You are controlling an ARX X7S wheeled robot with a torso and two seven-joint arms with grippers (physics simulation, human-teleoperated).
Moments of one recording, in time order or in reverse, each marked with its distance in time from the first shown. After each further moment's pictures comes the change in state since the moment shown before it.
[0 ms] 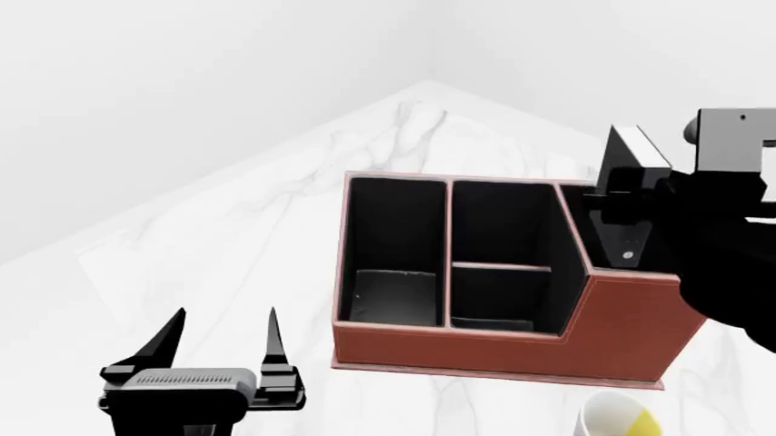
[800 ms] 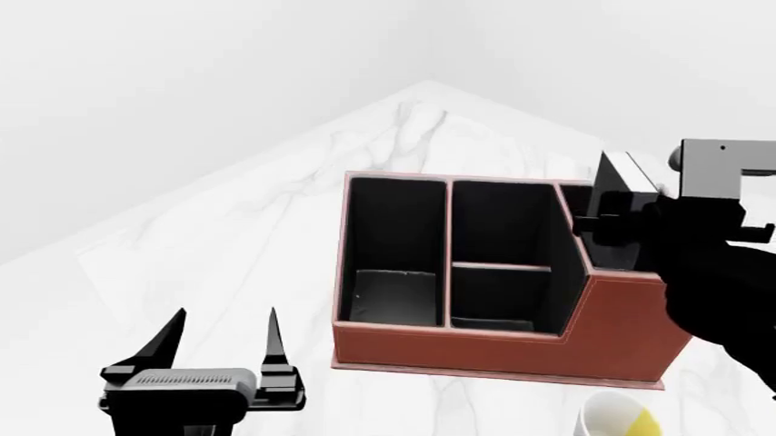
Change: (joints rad) left arm -0.001 -0.007 0.007 -0.001 -0.005 0.004 -0.007; right arm -0.075 -0.015 -0.011 0.040 -0.029 -0.062 -0.030
